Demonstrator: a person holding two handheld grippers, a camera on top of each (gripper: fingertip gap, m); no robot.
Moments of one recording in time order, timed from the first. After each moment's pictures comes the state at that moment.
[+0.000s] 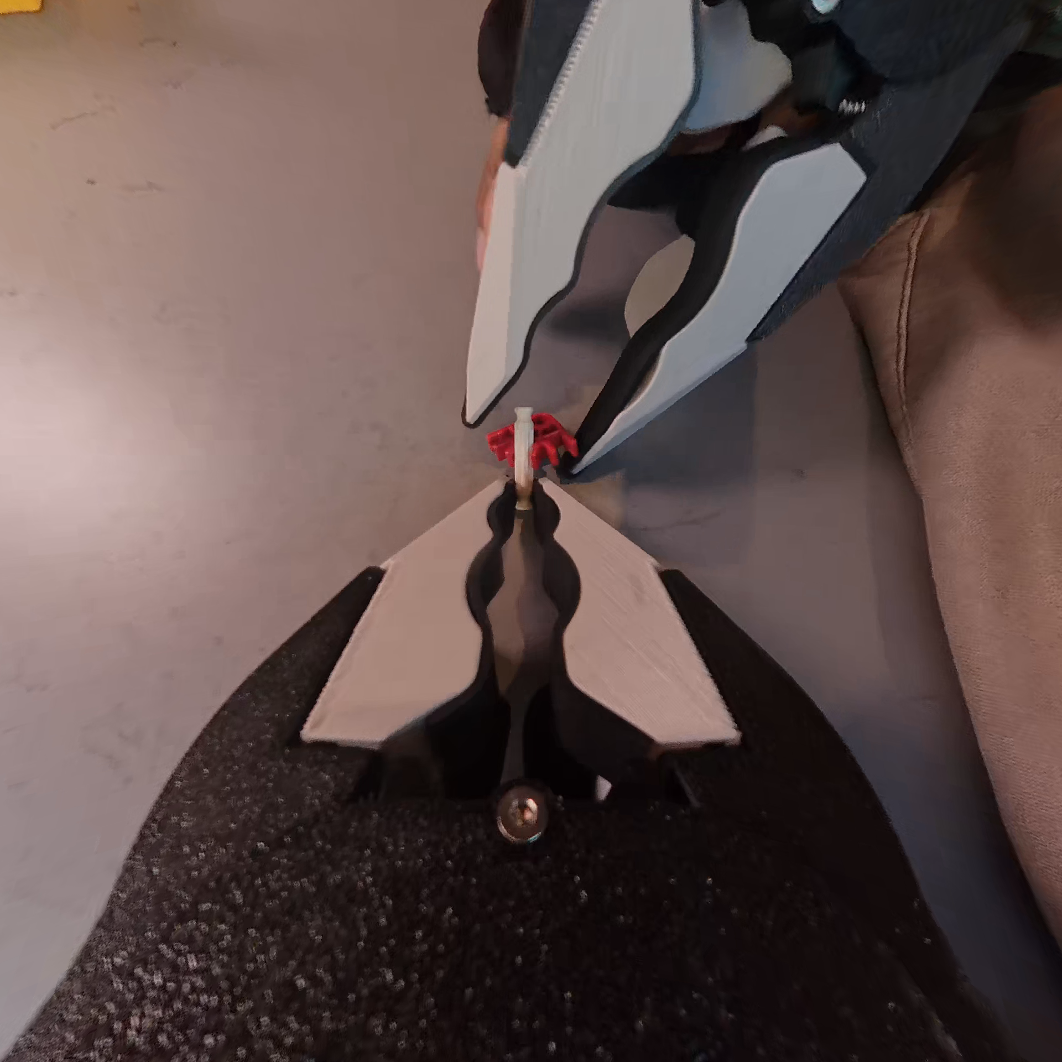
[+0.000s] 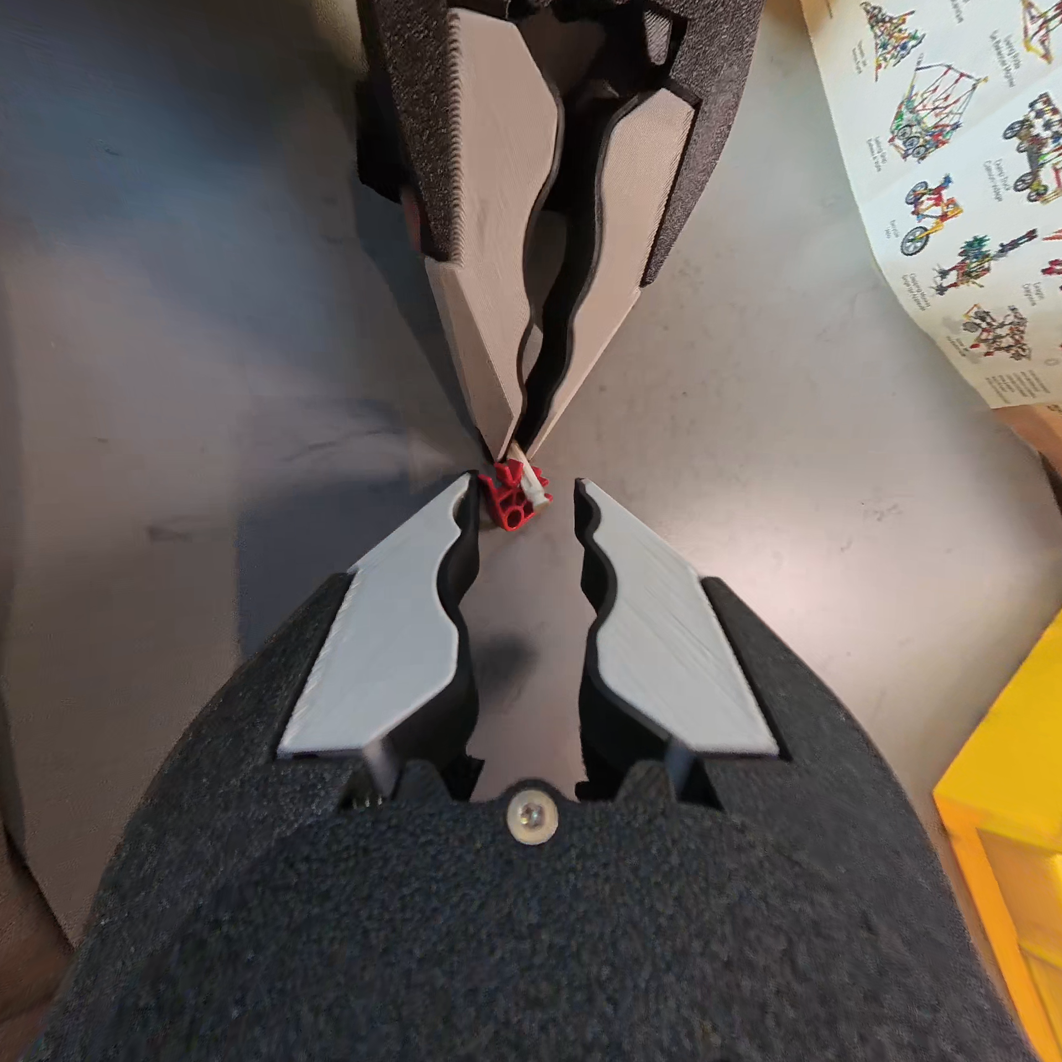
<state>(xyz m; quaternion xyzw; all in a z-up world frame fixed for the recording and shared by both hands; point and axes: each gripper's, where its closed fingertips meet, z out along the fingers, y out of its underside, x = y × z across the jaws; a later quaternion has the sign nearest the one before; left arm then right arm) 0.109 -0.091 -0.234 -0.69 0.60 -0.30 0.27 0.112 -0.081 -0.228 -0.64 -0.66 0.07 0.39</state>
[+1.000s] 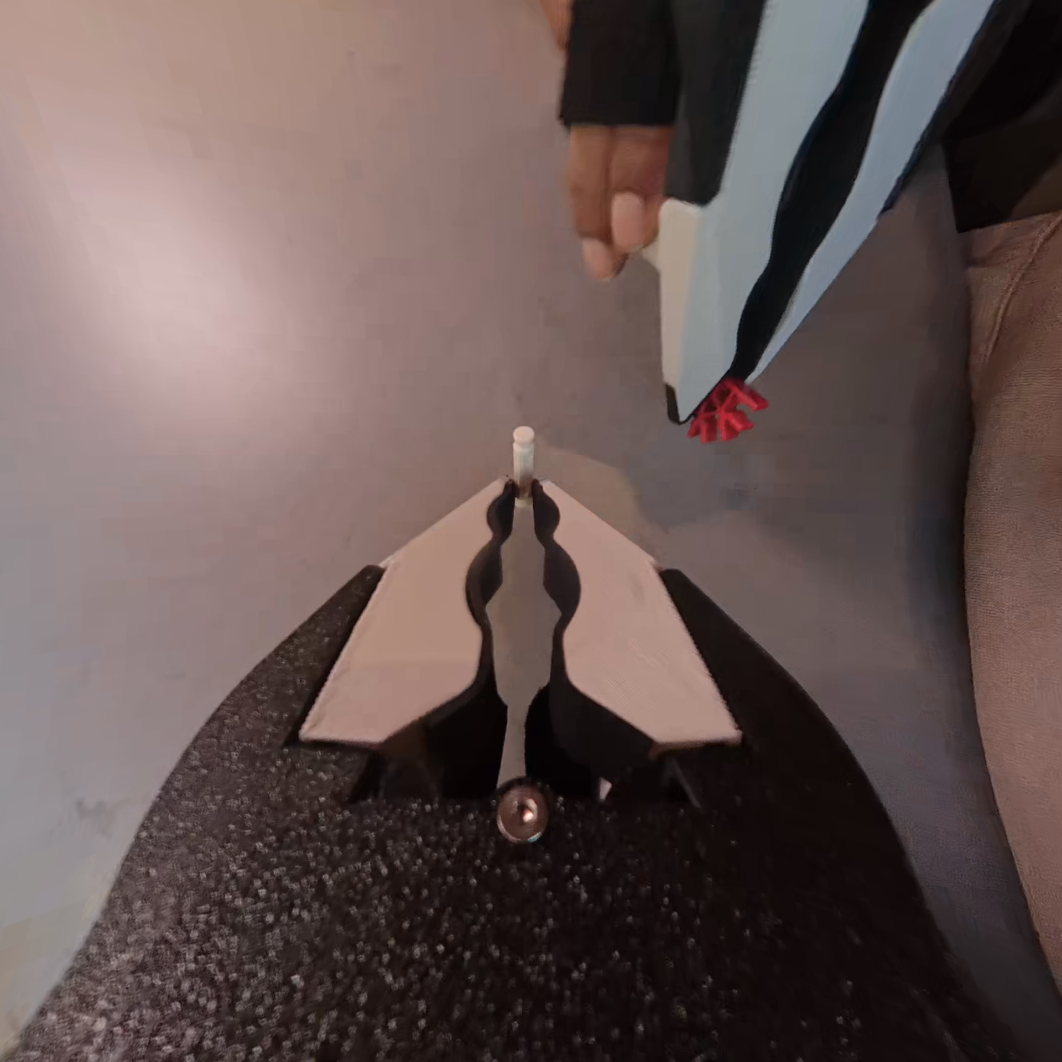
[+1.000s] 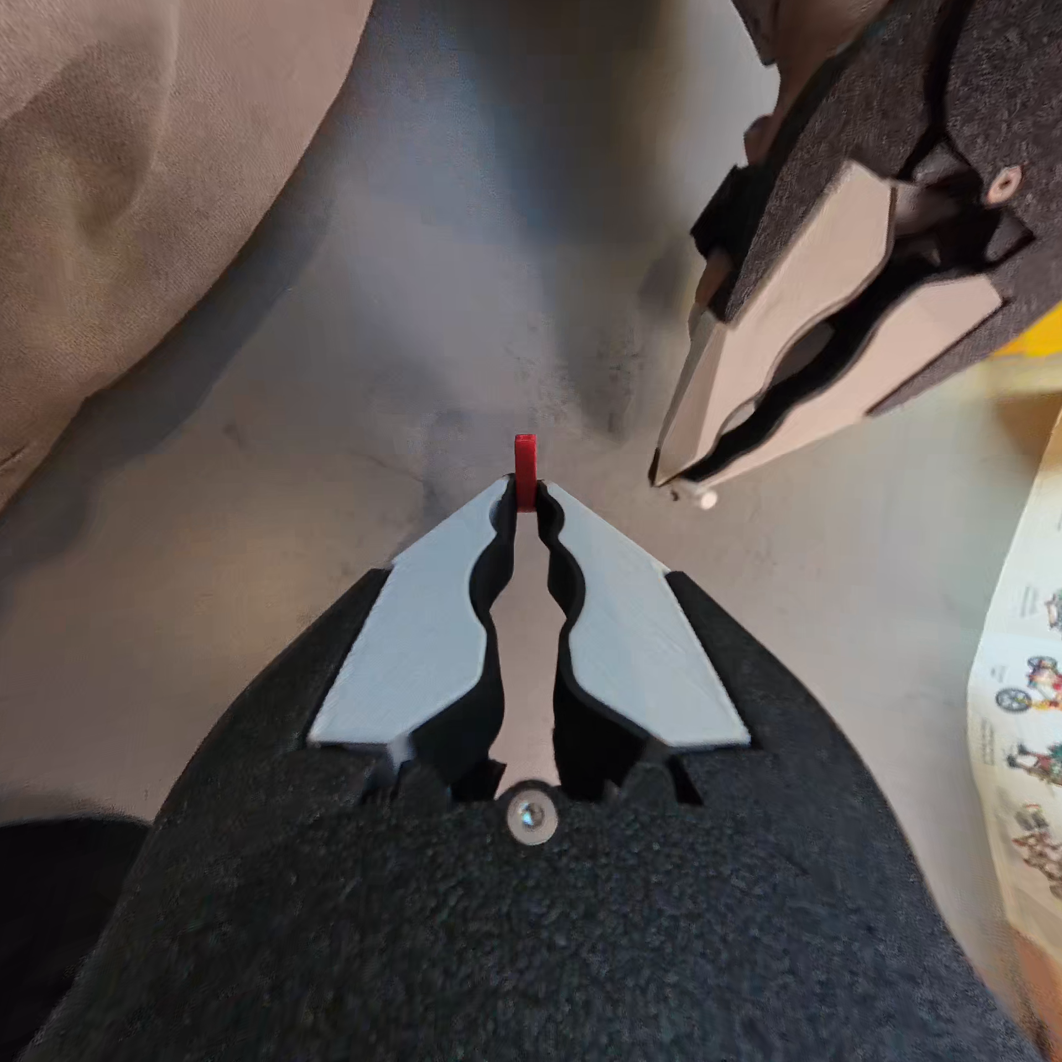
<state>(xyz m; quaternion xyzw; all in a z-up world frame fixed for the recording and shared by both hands) 0.036 -0.057 -0.215 -0.77 0.51 -0.24 0.29 0.071 -0.103 -0.210 -0.36 -0.88 0.20 0.26</state>
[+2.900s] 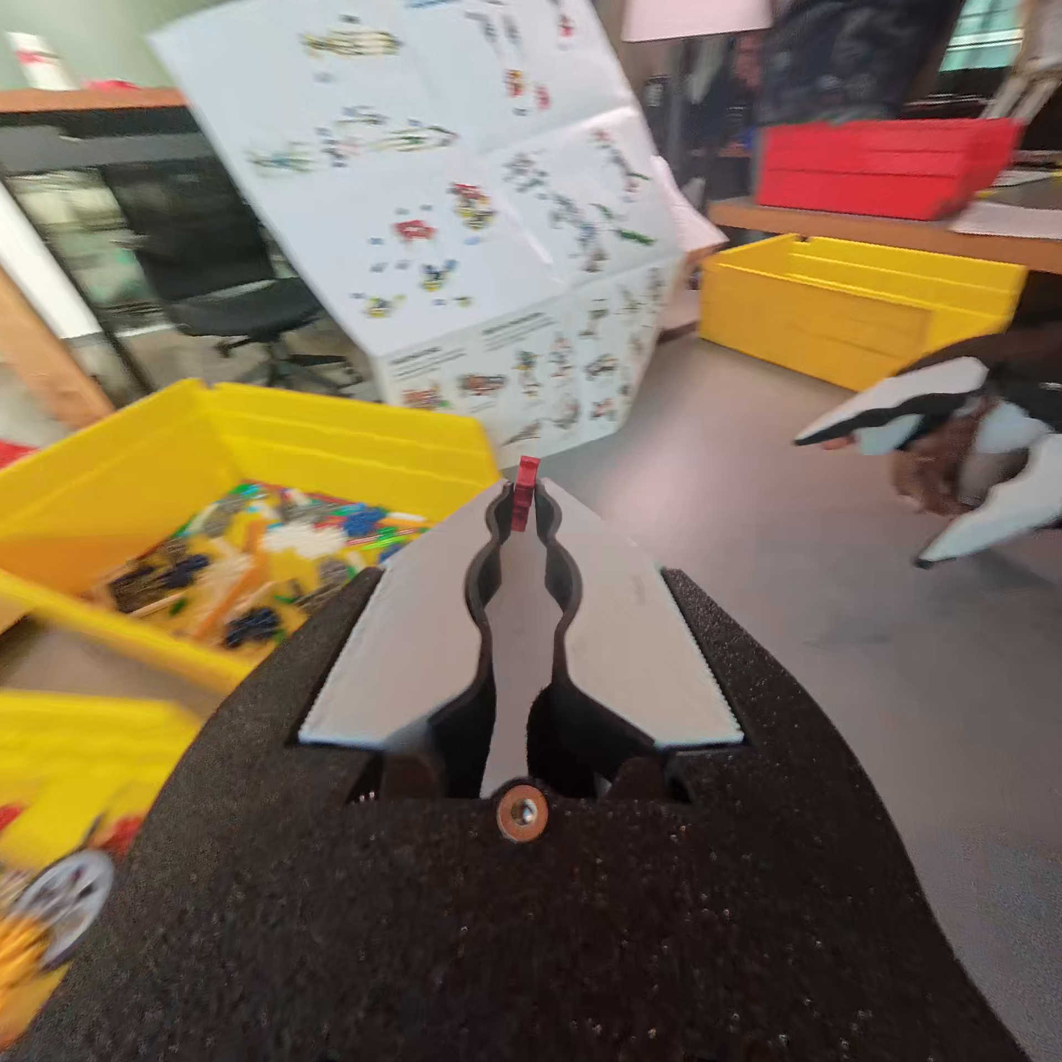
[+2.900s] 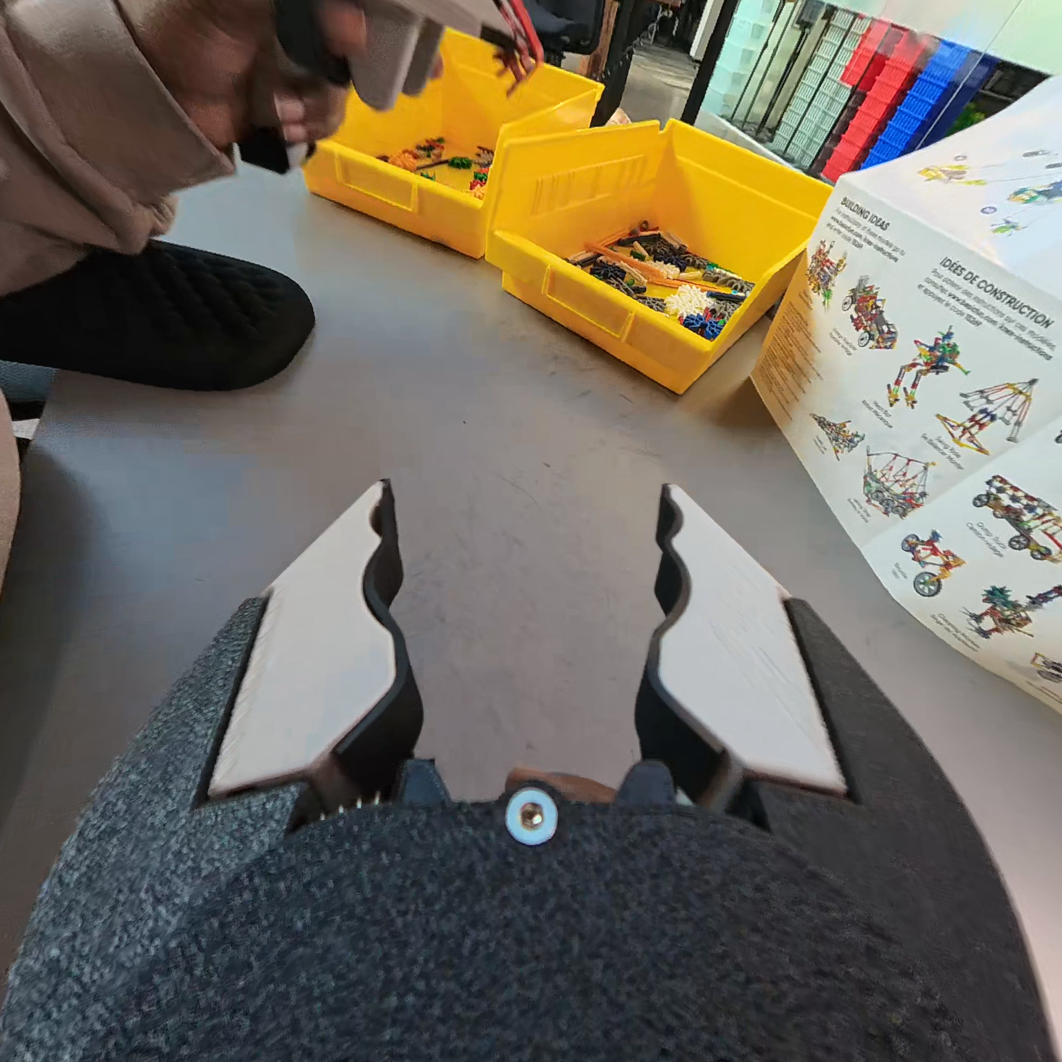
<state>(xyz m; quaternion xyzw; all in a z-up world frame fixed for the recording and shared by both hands) -0.195 -0.087 -0.067 -0.75 0.11 -0.05 0.64 0.005 -0.059 -0.149 -0.53 -0.63 0.35 0.45</state>
